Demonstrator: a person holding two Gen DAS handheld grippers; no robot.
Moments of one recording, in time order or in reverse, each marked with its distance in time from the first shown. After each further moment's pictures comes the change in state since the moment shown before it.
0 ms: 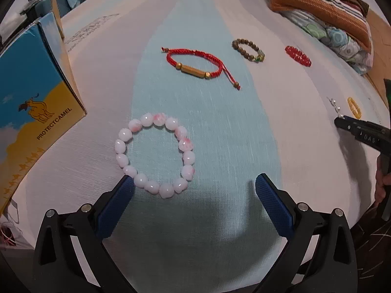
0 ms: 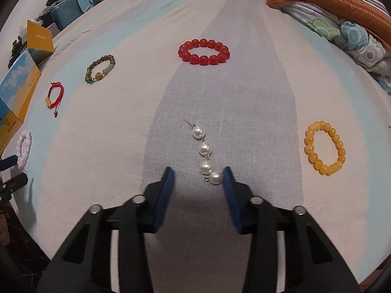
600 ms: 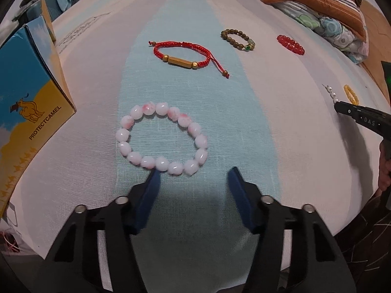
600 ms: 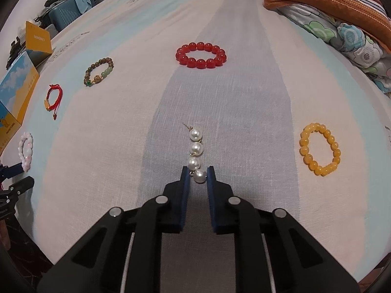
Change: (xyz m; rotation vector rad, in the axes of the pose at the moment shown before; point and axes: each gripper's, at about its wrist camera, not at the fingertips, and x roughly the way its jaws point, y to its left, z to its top) left arm 0.001 -0.008 -0.008 0.046 0.013 -0.008; right arm -0.003 0.000 0.001 -0.001 -0.010 -0.017
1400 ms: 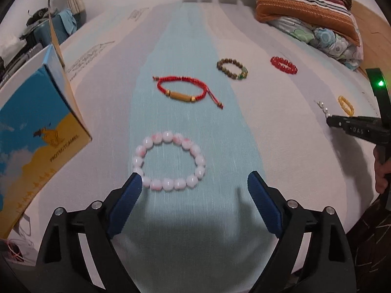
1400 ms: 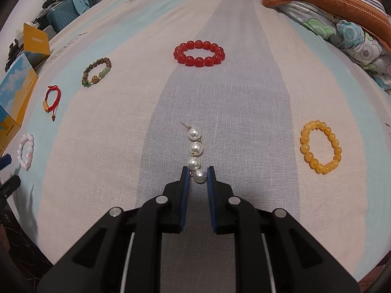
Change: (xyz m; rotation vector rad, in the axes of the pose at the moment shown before) left arm -0.024 -0.010 0.011 0.039 -0.148 0.051; right arm 0.002 -0.001 0.000 0.010 0.007 0.000
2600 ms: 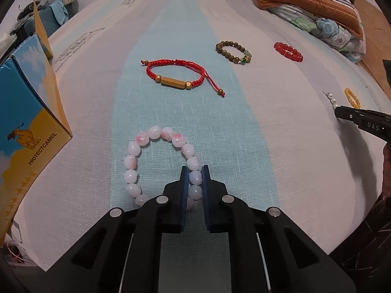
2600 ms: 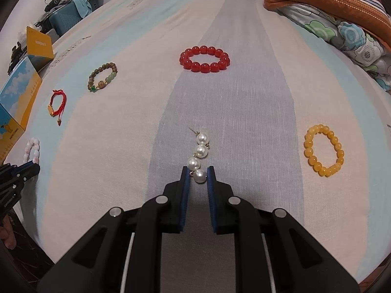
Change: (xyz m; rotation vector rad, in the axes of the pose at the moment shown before) left arm 0.030 -0.001 0.002 0.003 0.083 -0.031; right arm -0.005 0.003 0.004 0.009 -0.025 0.030
